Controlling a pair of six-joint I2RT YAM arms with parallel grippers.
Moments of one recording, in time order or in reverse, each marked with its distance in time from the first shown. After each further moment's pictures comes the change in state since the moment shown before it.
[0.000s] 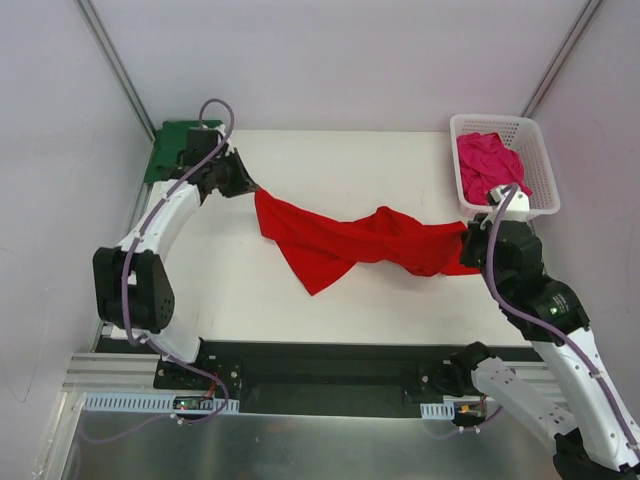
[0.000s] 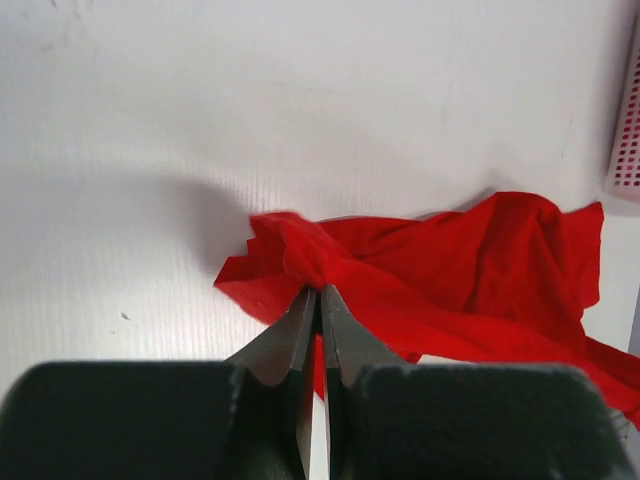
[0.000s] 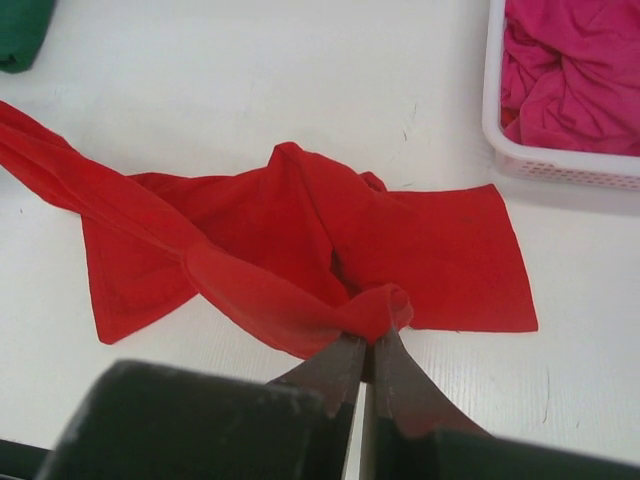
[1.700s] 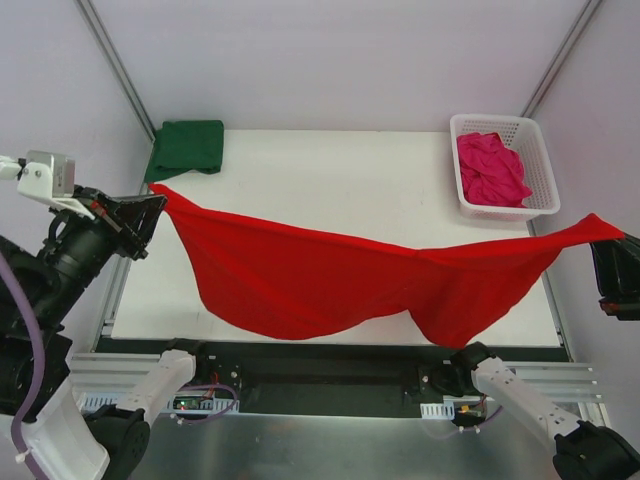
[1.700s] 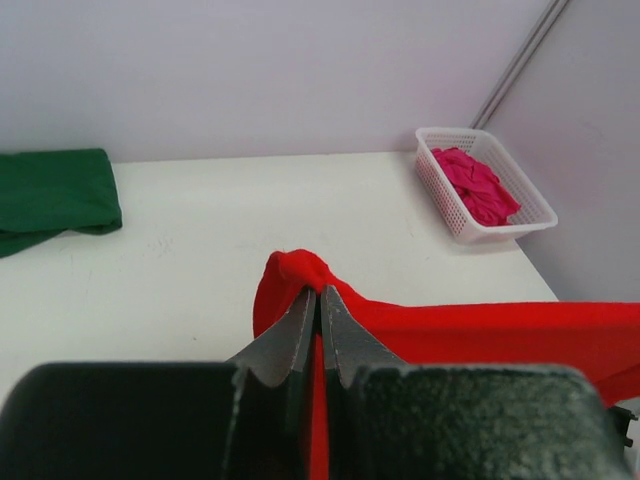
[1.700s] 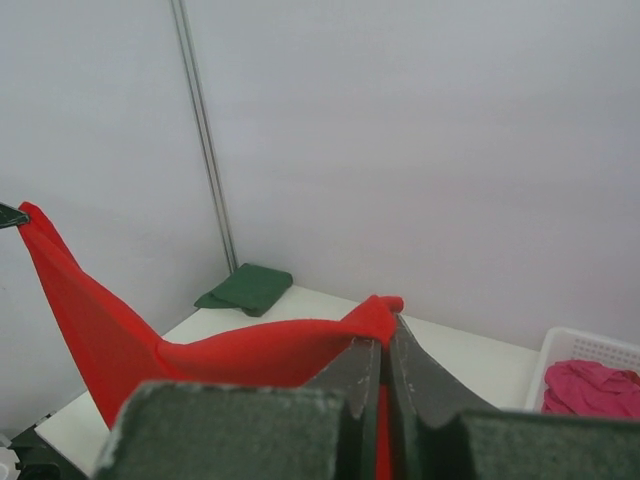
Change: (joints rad) left arm 0.002 -0.751 0.657 -0.656 -0.062 0.227; right arm 0.000 0.011 0.974 -0.171 -0.358 -0.273
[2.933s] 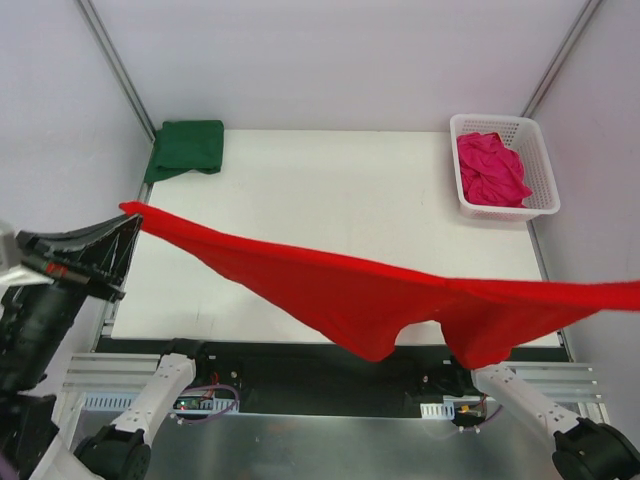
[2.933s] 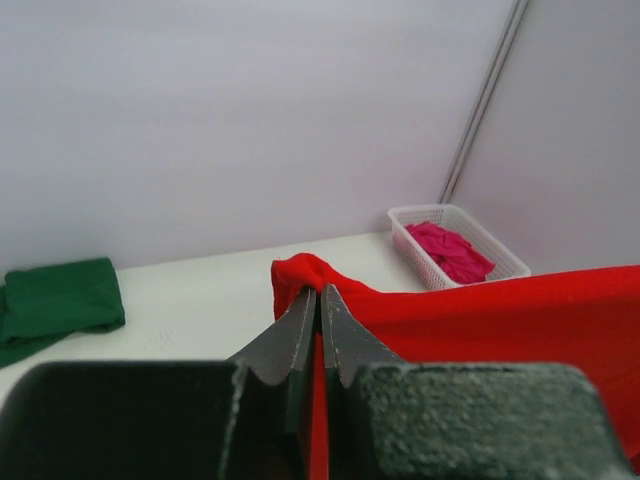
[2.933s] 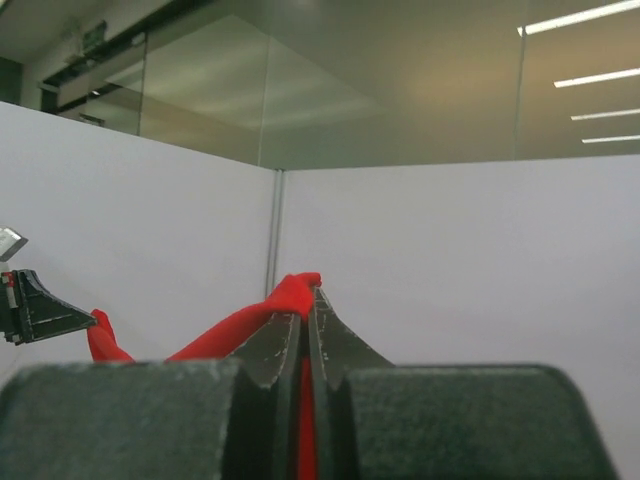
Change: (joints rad) left arm 0.000 -0.158 -0.051 0.169 0.024 0.010; right arm 0.000 0.043 0.213 0.333 -0.284 0.096
